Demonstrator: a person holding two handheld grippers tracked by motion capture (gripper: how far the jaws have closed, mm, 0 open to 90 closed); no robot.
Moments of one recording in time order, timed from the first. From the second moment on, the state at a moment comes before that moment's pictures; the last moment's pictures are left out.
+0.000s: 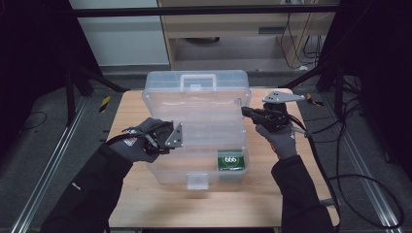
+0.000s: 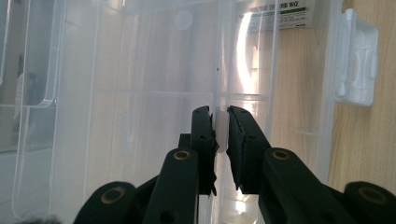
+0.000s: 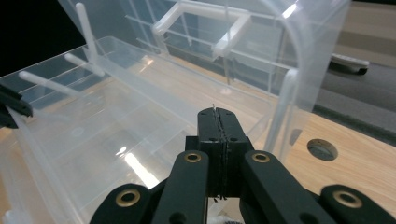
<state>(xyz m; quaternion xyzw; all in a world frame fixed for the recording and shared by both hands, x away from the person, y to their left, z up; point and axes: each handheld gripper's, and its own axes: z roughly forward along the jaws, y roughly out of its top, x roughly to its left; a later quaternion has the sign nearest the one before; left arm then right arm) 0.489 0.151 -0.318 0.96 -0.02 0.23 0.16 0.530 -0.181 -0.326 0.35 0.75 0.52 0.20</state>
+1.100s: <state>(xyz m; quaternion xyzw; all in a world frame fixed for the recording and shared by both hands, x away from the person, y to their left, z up) 0.485 0.144 -0.329 0.95 -0.03 0.22 0.21 0.527 -0.189 -0.331 0.36 0.75 0.53 0.20</state>
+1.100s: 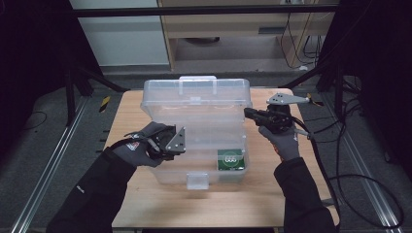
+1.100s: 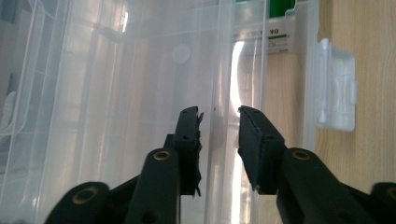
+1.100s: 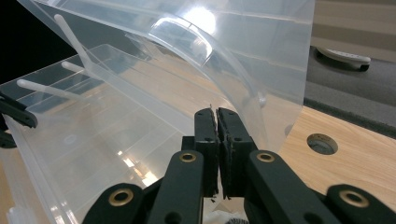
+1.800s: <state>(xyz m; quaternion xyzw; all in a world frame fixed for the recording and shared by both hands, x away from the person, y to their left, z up) 0.483 0.145 -0.322 0.93 0.03 0.20 0.32 0.526 -0.190 -0.330 0.36 0.75 0.52 0.19</state>
